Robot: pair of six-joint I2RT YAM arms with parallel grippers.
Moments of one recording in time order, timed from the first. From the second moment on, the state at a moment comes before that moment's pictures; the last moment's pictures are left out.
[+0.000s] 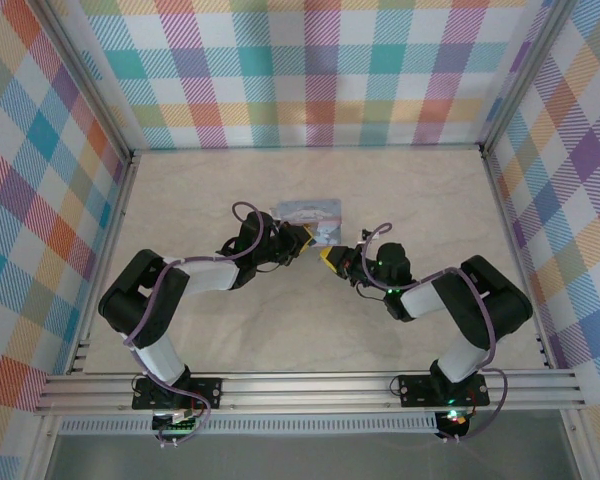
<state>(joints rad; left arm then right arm) -0.59 1.71 0.81 0.48 0.33 -1.34 0.54 1.66 0.40 1.08 -0.48 1.38</state>
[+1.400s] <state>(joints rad) -0.59 1.71 0.80 0.50 0.34 -1.37 0.54 1.67 0.44 1.04 -0.47 1.33</state>
